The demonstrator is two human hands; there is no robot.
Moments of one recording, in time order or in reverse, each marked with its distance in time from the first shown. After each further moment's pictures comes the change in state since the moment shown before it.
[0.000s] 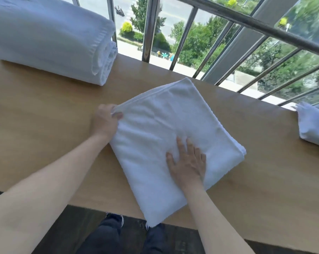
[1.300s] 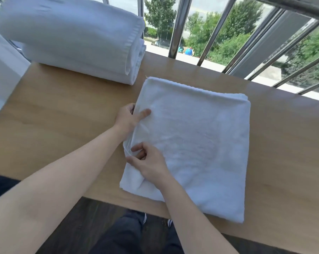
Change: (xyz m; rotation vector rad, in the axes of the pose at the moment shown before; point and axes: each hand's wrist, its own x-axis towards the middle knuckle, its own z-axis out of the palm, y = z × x) left_hand 0.025 -0.042 -0.019 -0.659 -0.274 -0.214; right_hand -0.014 -0.184 0.000 1.110 -0.596 0.012
